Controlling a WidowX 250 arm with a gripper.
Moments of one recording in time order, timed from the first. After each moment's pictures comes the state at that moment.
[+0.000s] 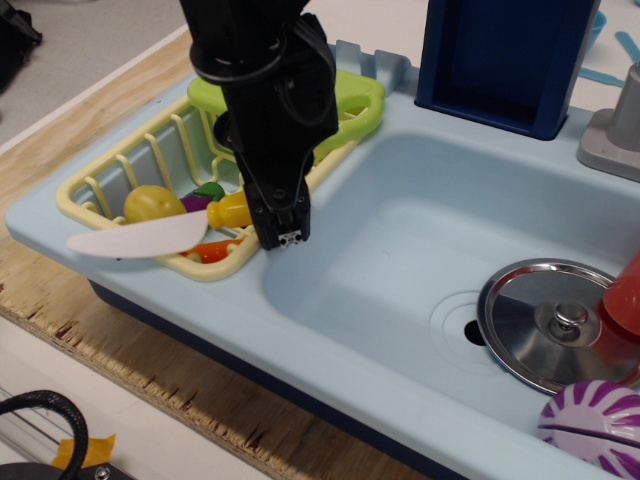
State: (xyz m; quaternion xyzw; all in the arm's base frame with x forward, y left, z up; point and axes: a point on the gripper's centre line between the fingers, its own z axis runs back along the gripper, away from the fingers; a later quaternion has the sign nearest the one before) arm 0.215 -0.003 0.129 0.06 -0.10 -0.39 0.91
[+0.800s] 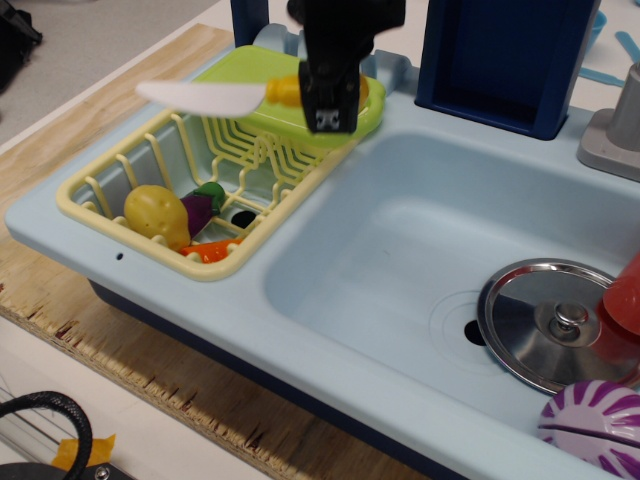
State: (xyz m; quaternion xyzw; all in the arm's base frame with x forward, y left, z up) arm 0.284 -0.006 0.168 0.08 -0.10 -0.53 0.84
